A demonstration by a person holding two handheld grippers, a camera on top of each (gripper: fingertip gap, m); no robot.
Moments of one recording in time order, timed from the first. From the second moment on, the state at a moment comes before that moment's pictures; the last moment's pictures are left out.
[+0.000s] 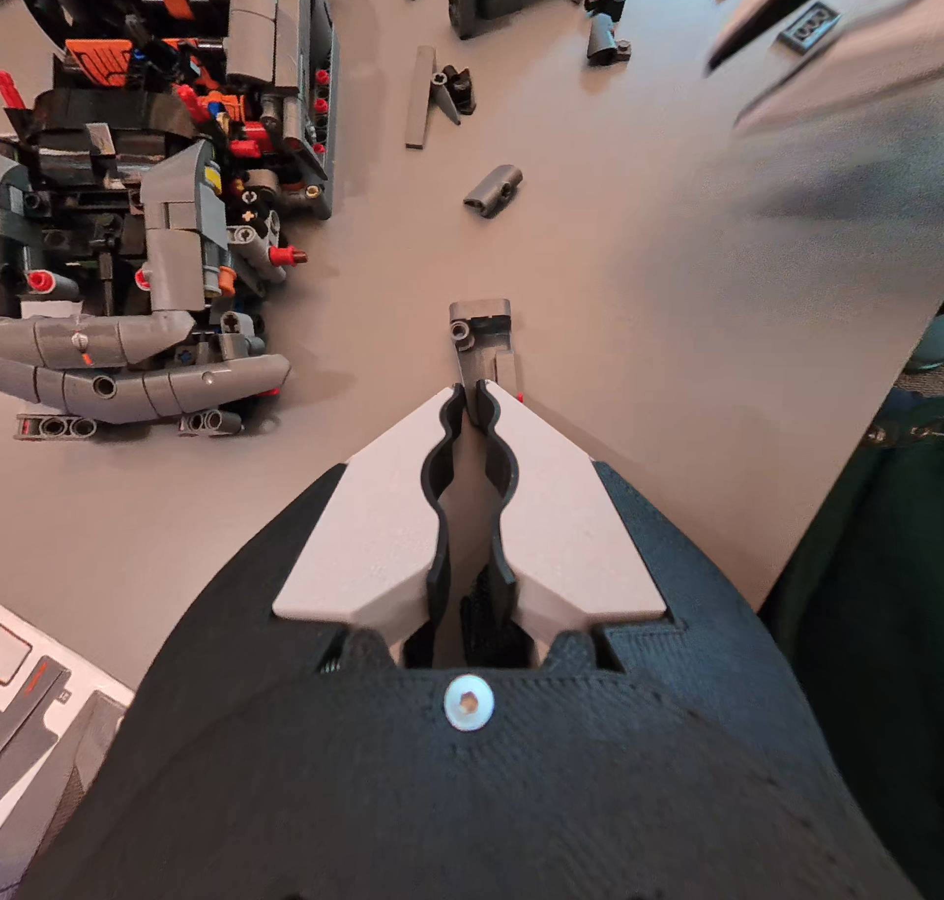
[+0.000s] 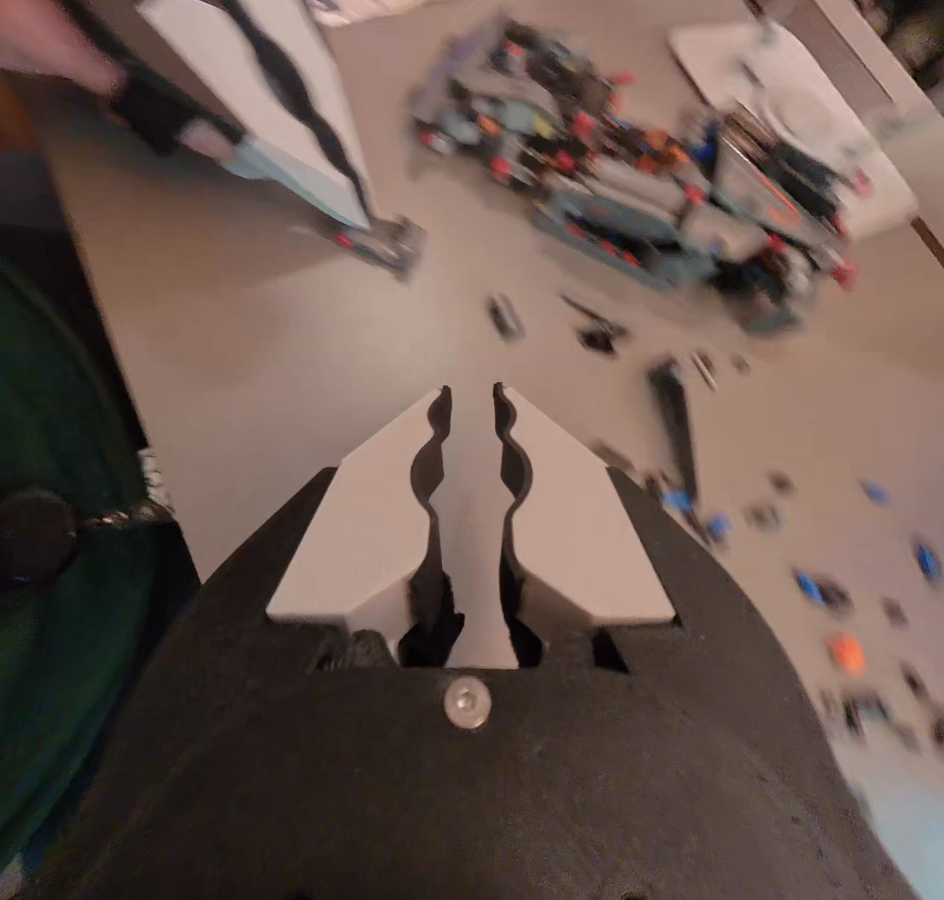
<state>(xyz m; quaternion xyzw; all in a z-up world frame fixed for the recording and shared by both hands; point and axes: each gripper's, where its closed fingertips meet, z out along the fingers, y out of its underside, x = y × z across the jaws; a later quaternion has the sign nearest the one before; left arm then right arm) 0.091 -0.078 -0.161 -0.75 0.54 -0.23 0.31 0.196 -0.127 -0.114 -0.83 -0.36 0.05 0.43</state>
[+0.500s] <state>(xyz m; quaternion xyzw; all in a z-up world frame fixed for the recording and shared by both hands) 0.093 -0.075 -0.161 -0.74 0.55 -0.26 0.29 0.355 -0.211 -0.147 -0.93 -0.04 -0.17 0.33</state>
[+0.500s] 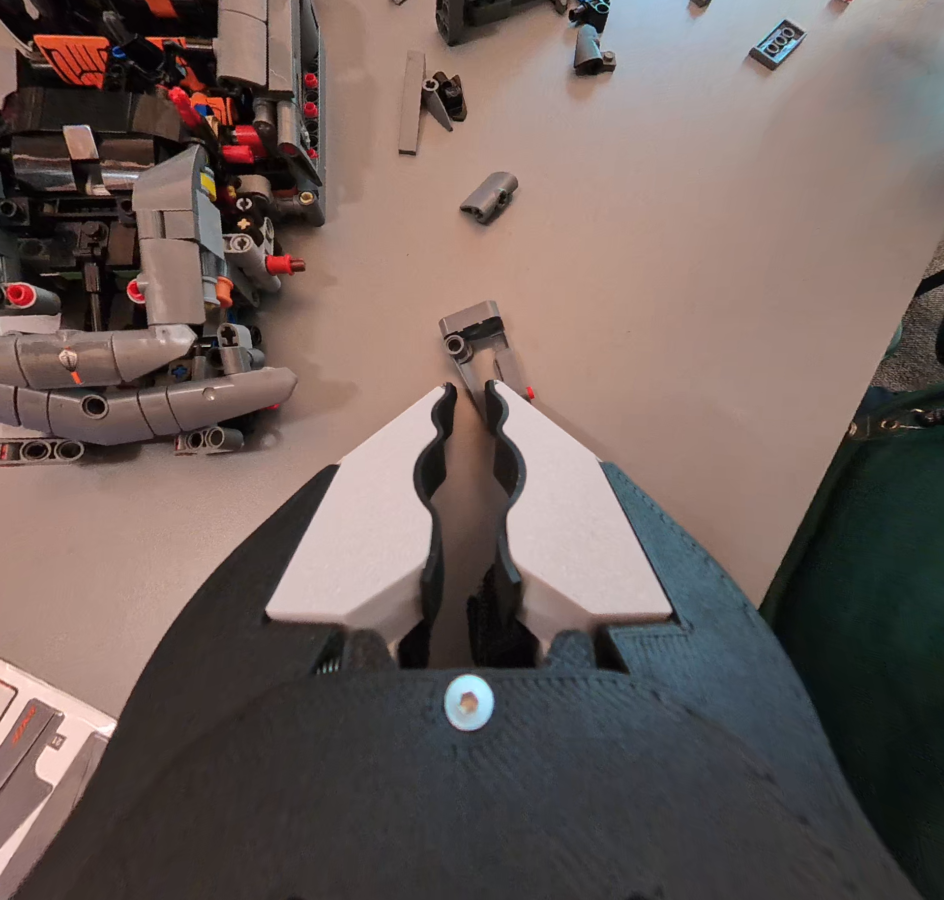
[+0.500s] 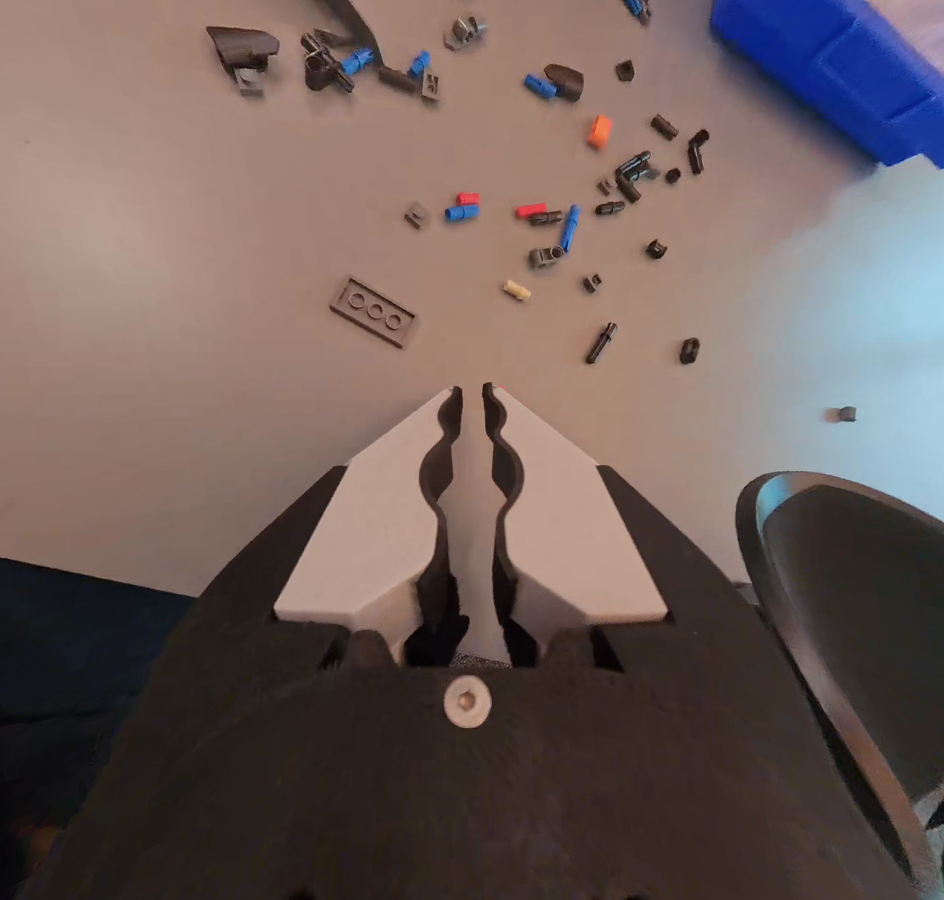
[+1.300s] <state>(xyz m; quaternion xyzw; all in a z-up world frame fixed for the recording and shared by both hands) 0.094 -0.074 -0.161 -0.73 0.56 -0.28 0.28 0.376 -0.208 -0.162 -0.96 -0.02 -0.14 0.24</state>
